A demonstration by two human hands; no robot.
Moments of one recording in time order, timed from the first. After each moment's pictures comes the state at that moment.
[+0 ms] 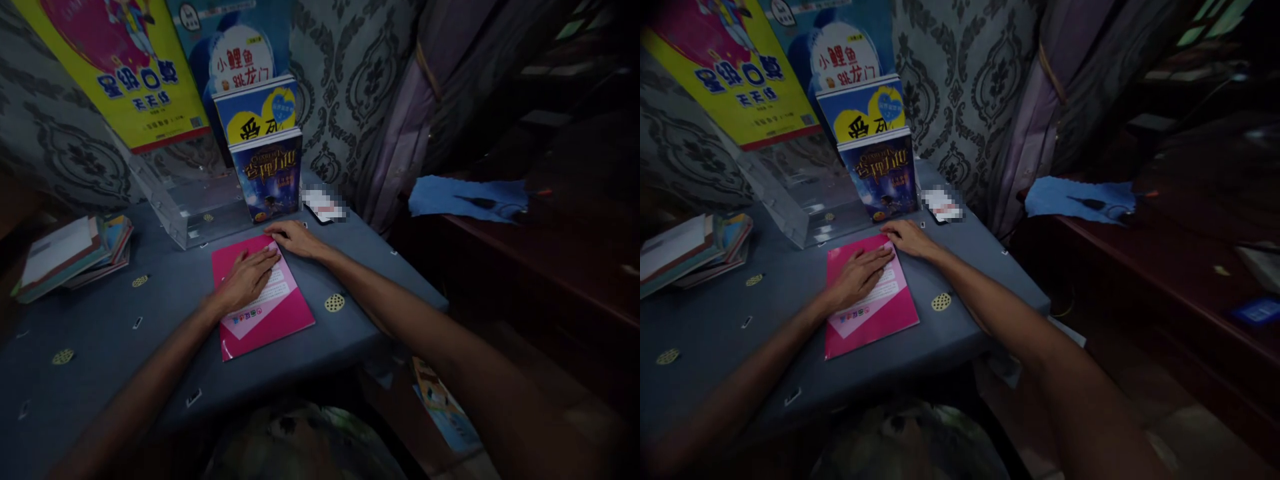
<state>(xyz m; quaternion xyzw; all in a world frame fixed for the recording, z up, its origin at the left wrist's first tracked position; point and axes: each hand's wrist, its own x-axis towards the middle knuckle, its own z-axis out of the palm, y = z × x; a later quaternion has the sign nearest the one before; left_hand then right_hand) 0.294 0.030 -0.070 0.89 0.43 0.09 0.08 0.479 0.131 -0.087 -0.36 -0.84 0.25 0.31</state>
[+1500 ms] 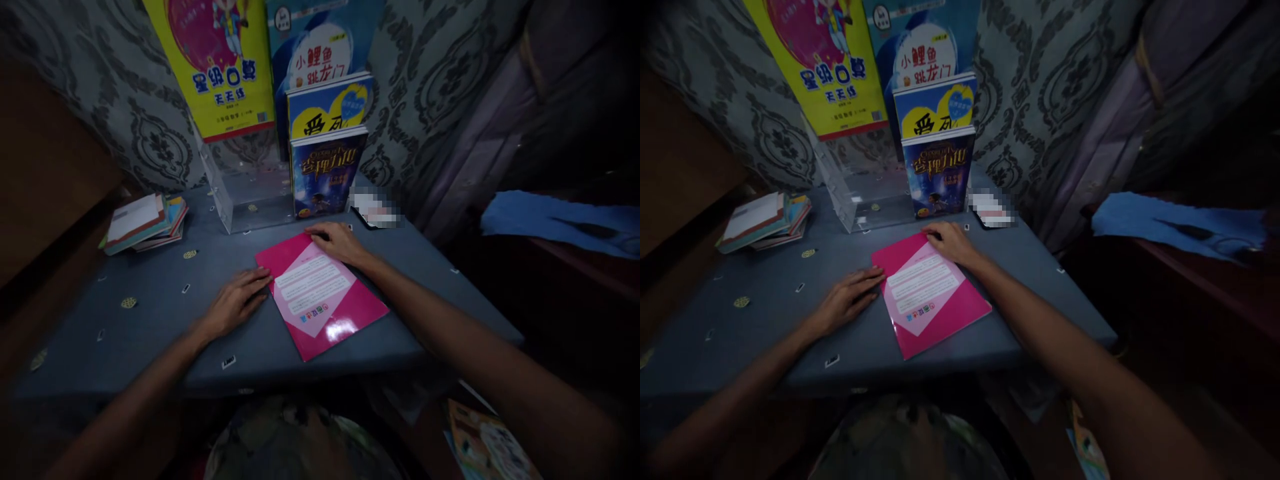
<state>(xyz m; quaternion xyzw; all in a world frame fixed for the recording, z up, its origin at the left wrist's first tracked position) 0.209 -0.049 -0.079 0.86 0.47 0.19 0.06 0.473 0.122 -0.090 -0.38 -0.86 0.17 0.28</state>
